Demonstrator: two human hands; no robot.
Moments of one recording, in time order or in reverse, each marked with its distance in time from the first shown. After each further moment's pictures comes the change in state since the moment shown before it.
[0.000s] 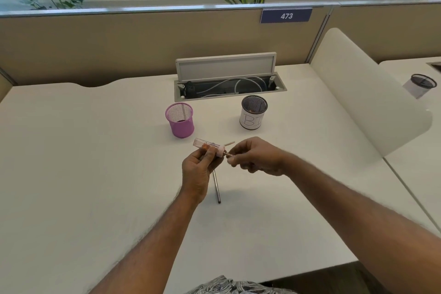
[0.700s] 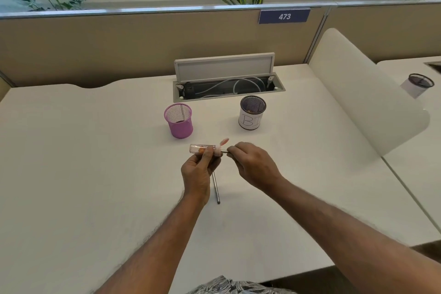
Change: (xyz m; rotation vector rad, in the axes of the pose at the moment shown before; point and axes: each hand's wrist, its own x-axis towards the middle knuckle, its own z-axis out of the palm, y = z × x) left_hand -0.005 -0.005 0.010 -0.062 0.211 -0.043; right_hand -0.002 0.031 0.031 -1.102 0.656 -0.781
